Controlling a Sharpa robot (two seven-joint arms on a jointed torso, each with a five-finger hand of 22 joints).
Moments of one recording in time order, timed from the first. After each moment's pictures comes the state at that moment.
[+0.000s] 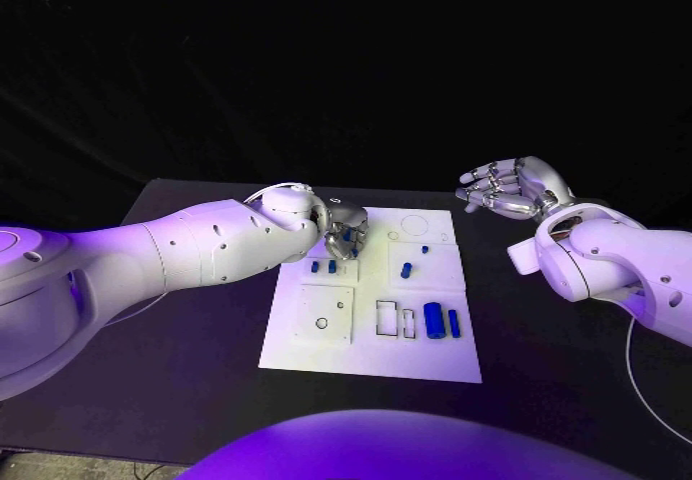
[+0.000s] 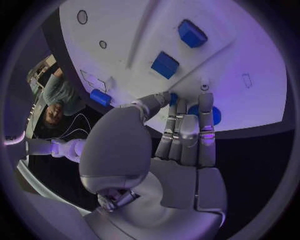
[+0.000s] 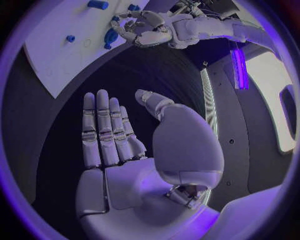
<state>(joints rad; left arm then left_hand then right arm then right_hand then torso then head) 1.16 -0.53 -0.08 1.13 -1.61 0.04 -0.02 1.30 -0.22 0.64 -0.03 0.18 0.90 0.15 0.32 0.39 1.00 0.09 0.41 0.16 1.32 0.02 1.36 0.94 0.17 1.15 0.12 0.52 1.31 1.25 -0.84 -0.16 1.49 -0.60 -0.58 0.16 1.16 -0.23 0.54 -0.01 0.30 0.86 0.20 0.27 0.32 1.04 0.14 0.31 0.13 1.10 0.09 0.36 0.47 0.17 0.99 0.20 0.11 0.51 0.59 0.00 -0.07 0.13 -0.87</state>
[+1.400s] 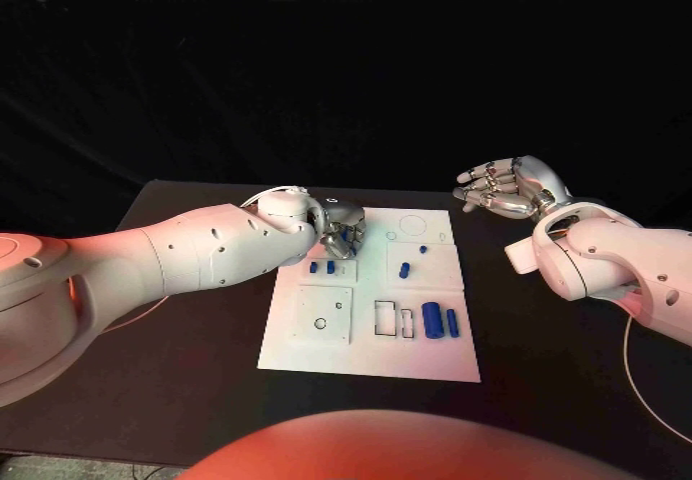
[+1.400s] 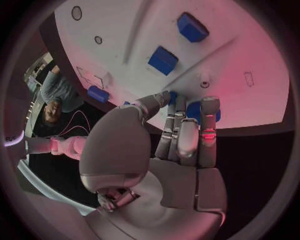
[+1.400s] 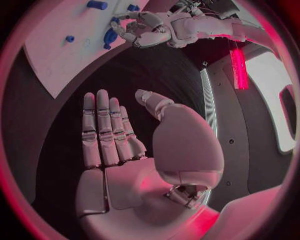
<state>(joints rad) 1.14 -0.53 -0.07 1.13 -1.60 -0.02 -0.01 1.29 -0.18 0.67 -0.07 0.15 0.99 0.13 0.32 0.40 1.13 0.06 0.35 0.13 1.41 -0.01 1.41 1.04 0.15 1.23 0.10 0.74 1.31 1.25 -0.84 -0.16 1.49 -0.60 -0.58 0.16 1.16 -0.23 0.54 -0.01 0.30 0.86 0.20 0.27 0.32 1.04 0.14 0.31 0.13 1.10 0.09 0.36 0.48 0.17 0.99 0.20 0.11 0.51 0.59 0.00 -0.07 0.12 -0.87</state>
